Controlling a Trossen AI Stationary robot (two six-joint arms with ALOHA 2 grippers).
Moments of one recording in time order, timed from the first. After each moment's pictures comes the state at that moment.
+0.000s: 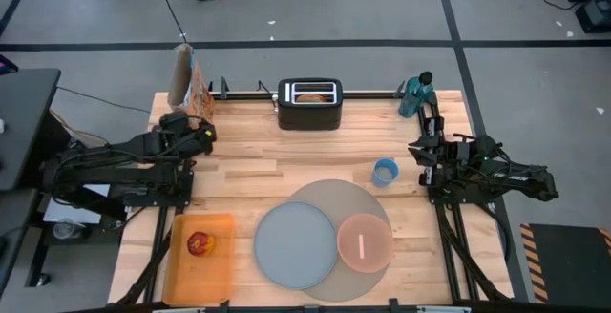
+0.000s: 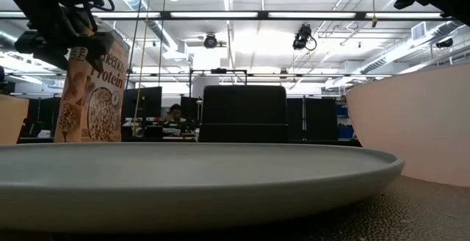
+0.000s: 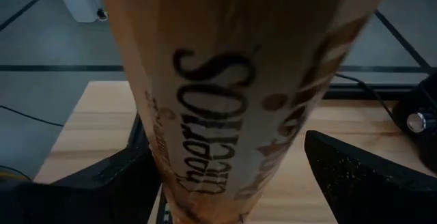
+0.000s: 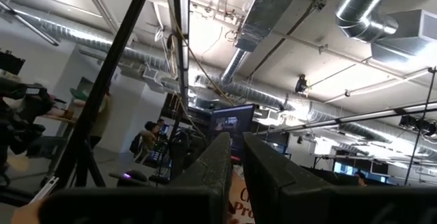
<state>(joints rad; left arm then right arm) 0.24 0.70 0.58 -1.00 -1.04 -1.11 -0.19 0.03 0.07 0.54 -0.23 -0.24</state>
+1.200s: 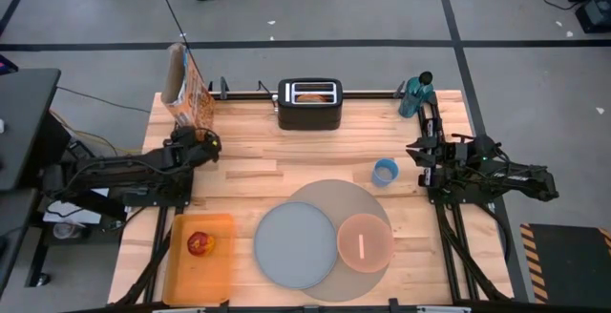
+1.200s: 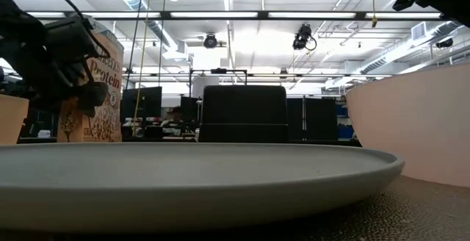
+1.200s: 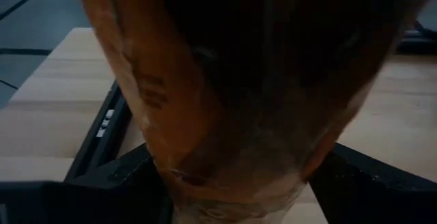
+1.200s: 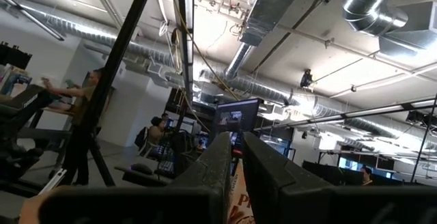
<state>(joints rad) 0.35 0.70 0.16 -0.48 -1.00 -0.98 -0.19 0.03 0.07 0.51 -0.24 -0.24</state>
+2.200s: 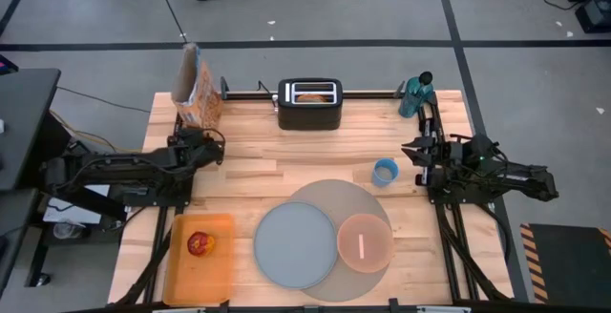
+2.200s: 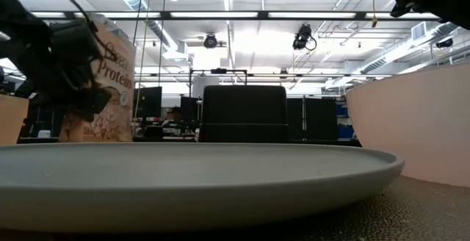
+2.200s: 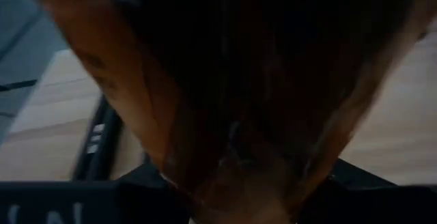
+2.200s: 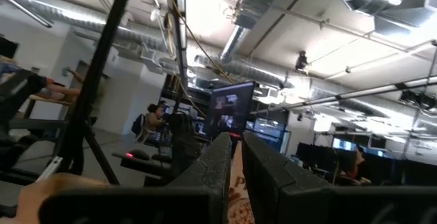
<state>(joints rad) 0.30 0.79 0.19 -0.46 -0.98 -0.85 -0.19 0.03 0.07 0.46 -0.18 -0.23</state>
